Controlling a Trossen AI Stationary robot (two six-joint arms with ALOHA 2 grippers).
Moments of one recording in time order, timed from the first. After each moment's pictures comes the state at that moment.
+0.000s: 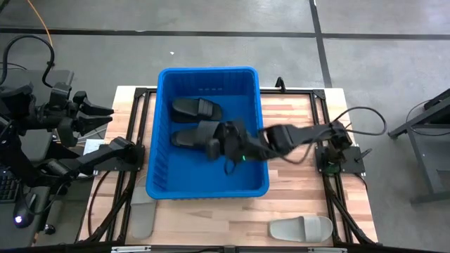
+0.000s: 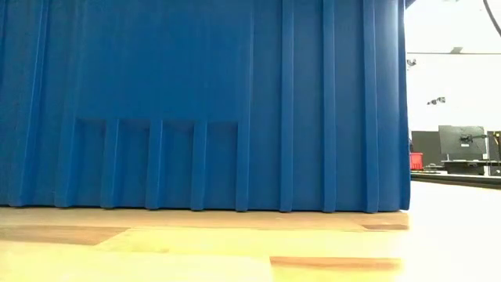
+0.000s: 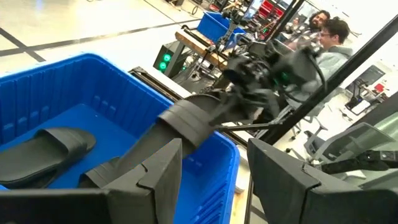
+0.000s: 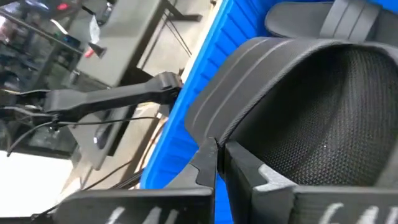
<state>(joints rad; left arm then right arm) 1.16 0.81 2.00 -1.57 0.80 -0.26 0.27 1.94 2.24 -0.94 0.55 1.26</state>
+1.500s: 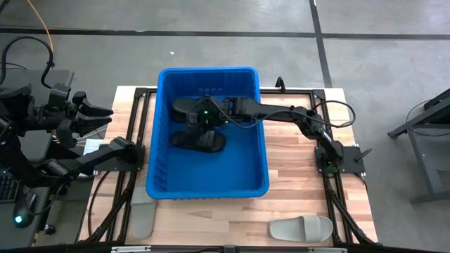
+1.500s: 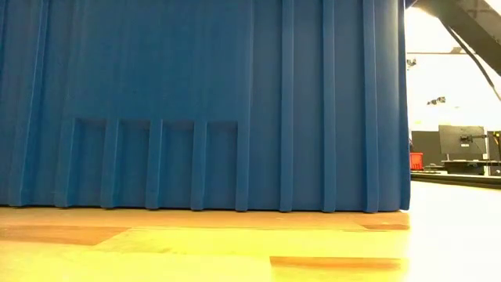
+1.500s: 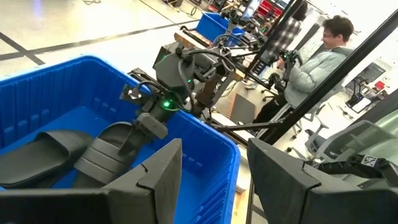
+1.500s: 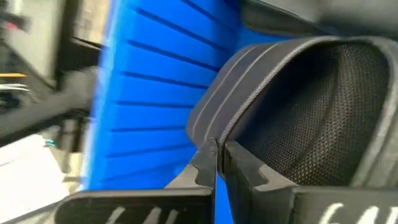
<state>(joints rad) 1.16 0.80 2.00 -1.57 0.80 -0.25 -0.11 2.20 2.24 -0.79 0.02 1.17</state>
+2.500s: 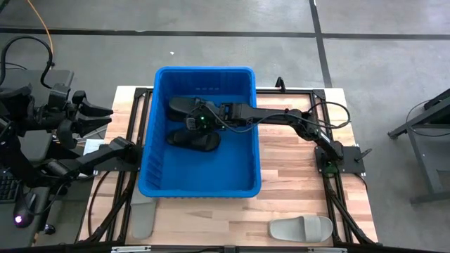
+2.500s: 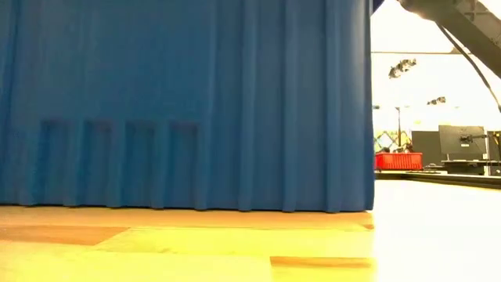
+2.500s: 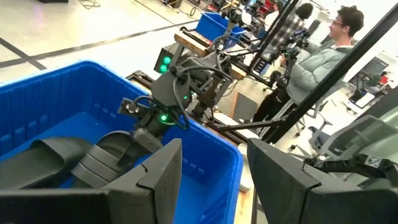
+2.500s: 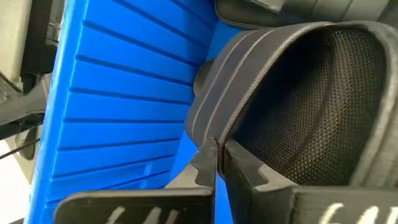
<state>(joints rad) 1.16 0.80 2.00 -1.57 0.80 -0.21 -0.10 2.25 2.24 -0.78 0.08 1.17</state>
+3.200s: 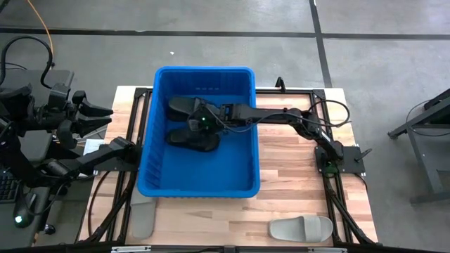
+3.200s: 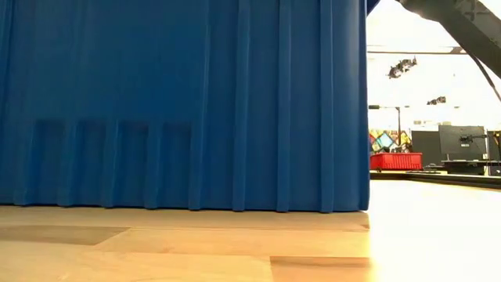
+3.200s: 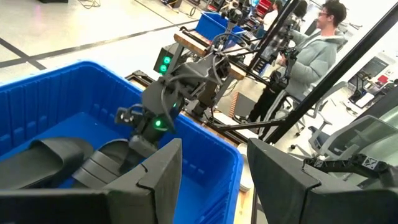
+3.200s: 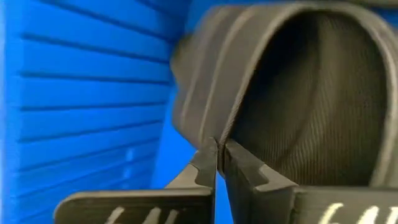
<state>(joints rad) 1.16 0.80 2.00 -1.57 0.80 -0.21 -0.11 2.25 2.13 -0.76 -0.02 1.21</state>
